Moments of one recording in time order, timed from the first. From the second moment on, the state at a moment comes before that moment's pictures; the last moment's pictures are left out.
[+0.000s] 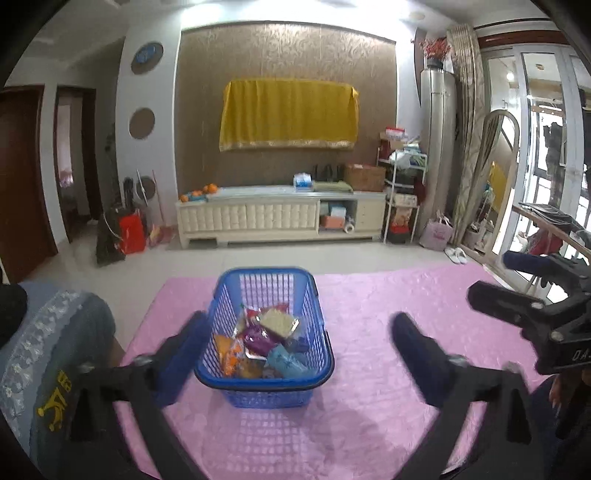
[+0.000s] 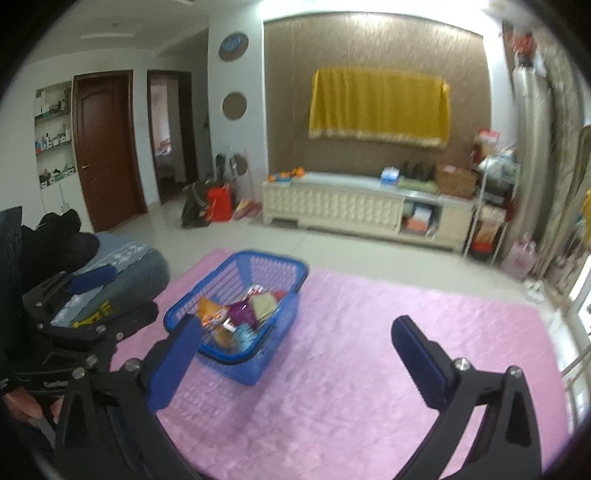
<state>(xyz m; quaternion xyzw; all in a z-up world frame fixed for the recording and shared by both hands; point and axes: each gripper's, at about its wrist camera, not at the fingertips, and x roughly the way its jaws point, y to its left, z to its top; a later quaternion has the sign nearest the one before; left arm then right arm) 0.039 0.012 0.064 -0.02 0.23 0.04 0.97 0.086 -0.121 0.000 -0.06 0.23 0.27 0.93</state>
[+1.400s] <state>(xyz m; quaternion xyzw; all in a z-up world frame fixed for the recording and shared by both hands) -0.007 -0.007 0.089 -0.04 0.22 -0.01 0.98 0.023 -0.139 0.019 -0.03 0.18 0.25 0.95</state>
